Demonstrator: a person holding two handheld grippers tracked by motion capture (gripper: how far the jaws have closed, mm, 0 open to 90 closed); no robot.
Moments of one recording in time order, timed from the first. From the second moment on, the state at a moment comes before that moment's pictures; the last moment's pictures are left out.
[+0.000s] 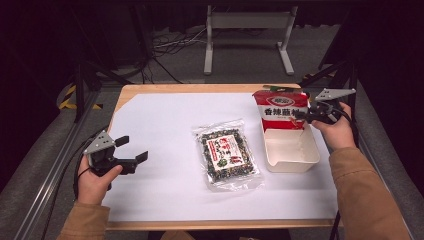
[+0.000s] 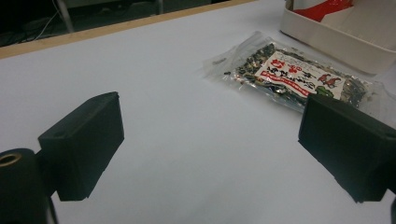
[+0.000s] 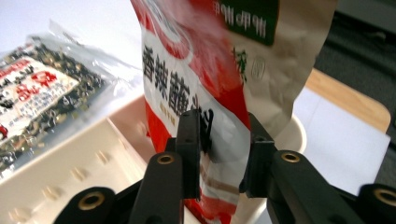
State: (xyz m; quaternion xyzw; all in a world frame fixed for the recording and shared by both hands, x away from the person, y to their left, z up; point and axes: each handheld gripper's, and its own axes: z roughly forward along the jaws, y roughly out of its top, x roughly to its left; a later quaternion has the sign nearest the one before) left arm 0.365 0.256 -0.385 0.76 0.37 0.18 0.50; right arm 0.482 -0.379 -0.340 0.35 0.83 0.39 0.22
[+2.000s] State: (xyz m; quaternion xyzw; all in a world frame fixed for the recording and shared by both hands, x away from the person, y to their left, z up) left arm 0.376 0.217 -0.384 0.78 0.40 0.13 0.46; right arm 0.369 -0.360 -0.310 0.36 0.78 0.46 0.23
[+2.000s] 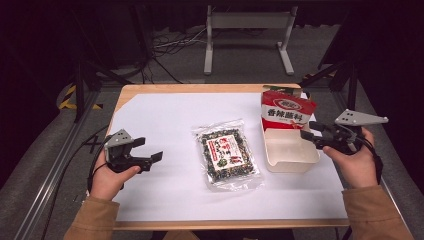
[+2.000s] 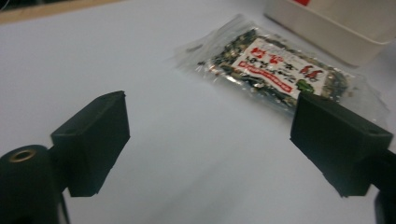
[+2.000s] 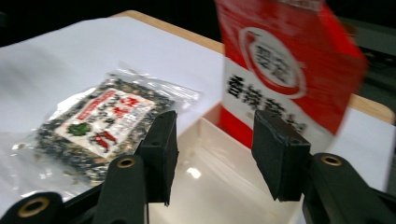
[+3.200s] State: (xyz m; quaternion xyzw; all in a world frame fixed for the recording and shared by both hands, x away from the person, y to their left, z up) left arm 0.401 0.126 -0.402 0.86 0.32 0.07 0.40; right arm 0.344 -0.322 -0.330 0.31 0.78 0.51 0.22
